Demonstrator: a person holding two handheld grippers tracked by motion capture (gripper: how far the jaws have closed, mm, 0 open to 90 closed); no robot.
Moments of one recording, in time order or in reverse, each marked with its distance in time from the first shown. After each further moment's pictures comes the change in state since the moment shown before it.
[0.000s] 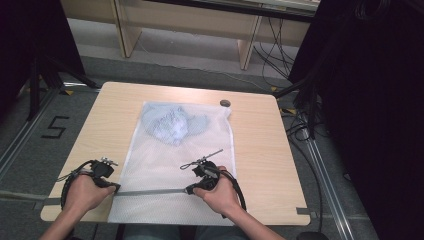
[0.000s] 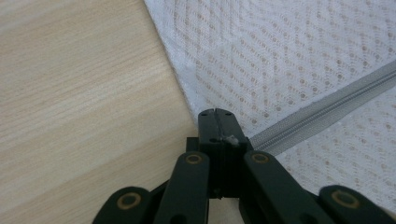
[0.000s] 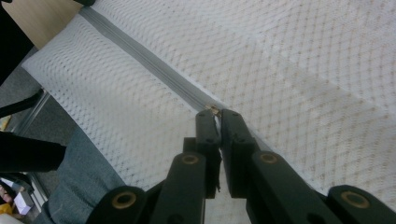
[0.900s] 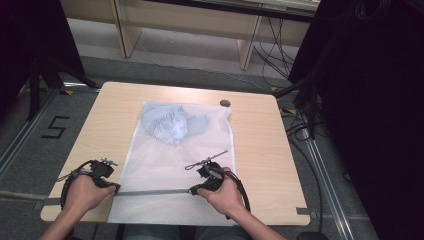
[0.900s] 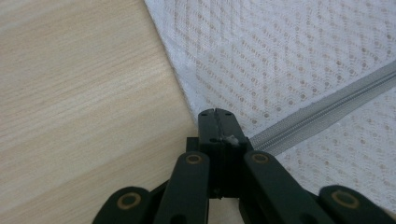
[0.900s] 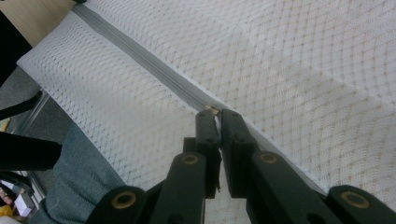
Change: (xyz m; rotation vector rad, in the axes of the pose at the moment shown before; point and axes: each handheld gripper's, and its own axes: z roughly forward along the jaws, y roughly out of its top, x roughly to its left) left arm 0.000 0.000 -0.001 0.005 0.000 0.002; right arm -0.008 -0.008 -0.005 -0.012 -0.005 0.004
